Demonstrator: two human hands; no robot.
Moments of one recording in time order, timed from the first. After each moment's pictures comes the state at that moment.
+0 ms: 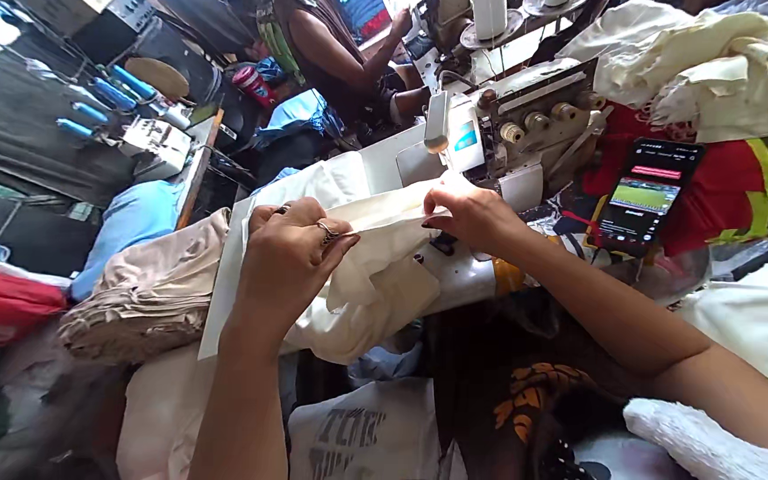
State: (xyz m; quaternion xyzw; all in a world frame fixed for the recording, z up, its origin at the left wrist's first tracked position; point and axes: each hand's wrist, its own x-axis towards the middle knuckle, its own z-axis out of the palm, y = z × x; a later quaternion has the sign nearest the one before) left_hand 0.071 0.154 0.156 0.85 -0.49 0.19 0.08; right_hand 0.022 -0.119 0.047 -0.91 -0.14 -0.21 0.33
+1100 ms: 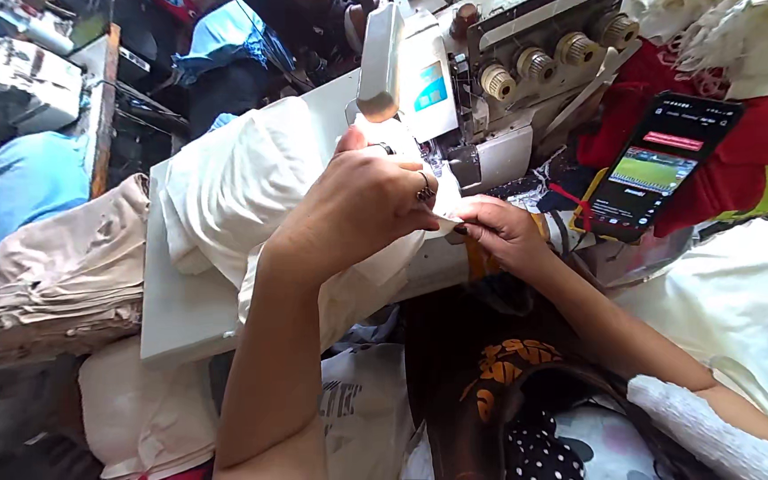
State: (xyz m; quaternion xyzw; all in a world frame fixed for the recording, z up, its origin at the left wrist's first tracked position) left_hand 0.103 0.018 0.117 0.75 -0.66 -0.01 0.09; right_hand -0.034 -0.157 -0.042 -0.76 -0.10 -0.23 0.60
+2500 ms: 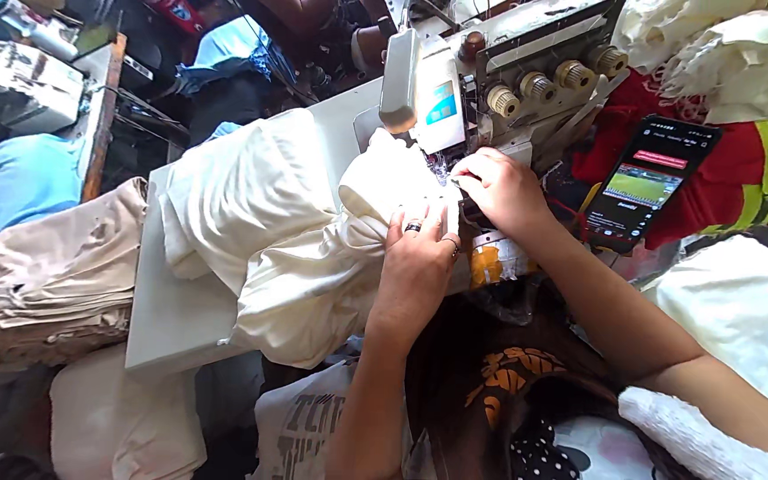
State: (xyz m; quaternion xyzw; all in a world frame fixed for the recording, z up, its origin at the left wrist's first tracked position) left_hand 0.028 0.019 0.021 0.86 -0.49 0.06 0.14; right_hand 0.022 -0.173 -0.002 -0.91 0.05 -0.23 0.34
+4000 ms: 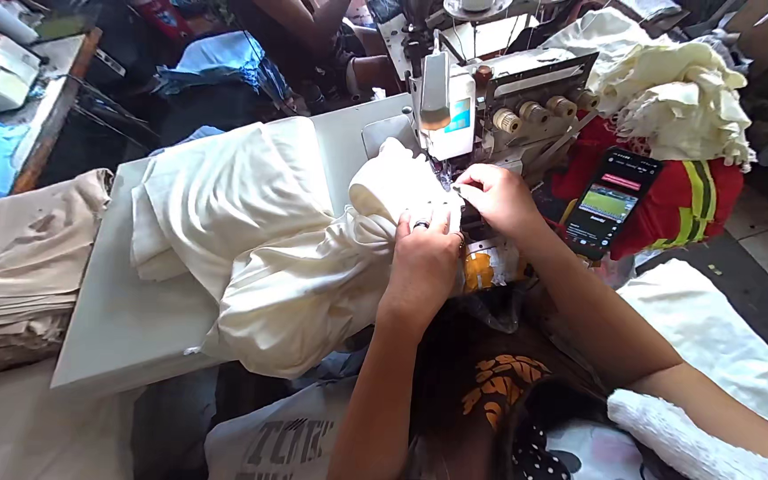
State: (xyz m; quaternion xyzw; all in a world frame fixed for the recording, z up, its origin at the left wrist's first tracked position) left_hand 0.026 0.015 0.028 0.87 -0.46 0.02 0.16; right_hand 0.022 -0.169 0.009 -0.91 0.08 -0.17 0.37
